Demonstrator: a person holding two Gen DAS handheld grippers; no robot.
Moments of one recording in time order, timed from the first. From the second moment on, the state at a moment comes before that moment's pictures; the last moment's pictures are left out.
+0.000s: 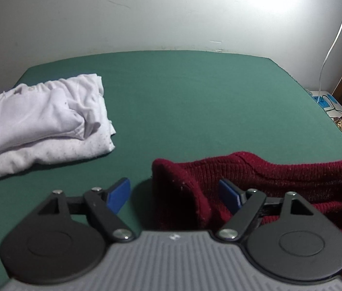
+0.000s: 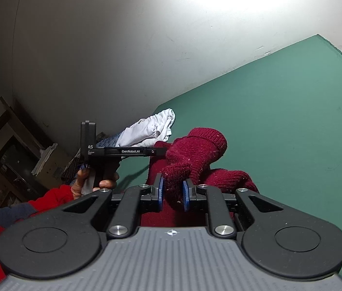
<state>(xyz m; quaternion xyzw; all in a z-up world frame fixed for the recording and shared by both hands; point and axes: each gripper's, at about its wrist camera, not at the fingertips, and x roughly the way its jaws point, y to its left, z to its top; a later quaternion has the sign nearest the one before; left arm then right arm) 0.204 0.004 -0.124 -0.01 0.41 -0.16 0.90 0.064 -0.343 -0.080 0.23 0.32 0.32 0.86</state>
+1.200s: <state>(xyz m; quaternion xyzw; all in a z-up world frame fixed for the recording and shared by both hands) 0.075 0.030 -0.034 -0.04 0.28 -0.21 0.93 0.068 -0.395 -0.059 0.25 0.32 0.31 0.86</state>
